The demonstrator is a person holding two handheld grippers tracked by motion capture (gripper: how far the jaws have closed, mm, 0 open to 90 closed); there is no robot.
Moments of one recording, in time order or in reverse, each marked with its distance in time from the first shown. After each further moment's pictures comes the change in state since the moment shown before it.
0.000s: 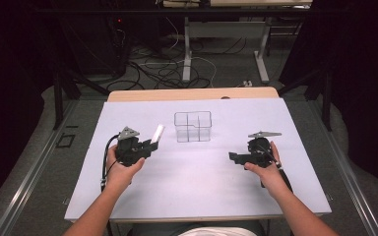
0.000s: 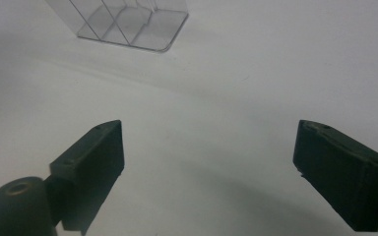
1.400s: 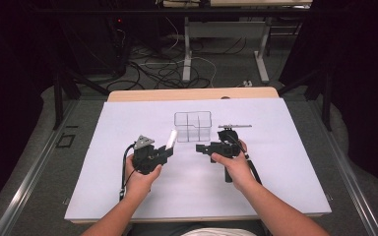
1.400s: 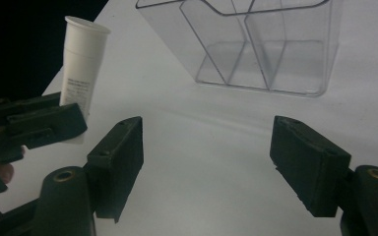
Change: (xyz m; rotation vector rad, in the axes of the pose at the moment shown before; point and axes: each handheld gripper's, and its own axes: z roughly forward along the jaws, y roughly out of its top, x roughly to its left) left arm -0.037 -0.019 0.029 -0.047 -0.025 -0.092; right arm 0.082 0.038 0.036 0.000 0.210 0.179
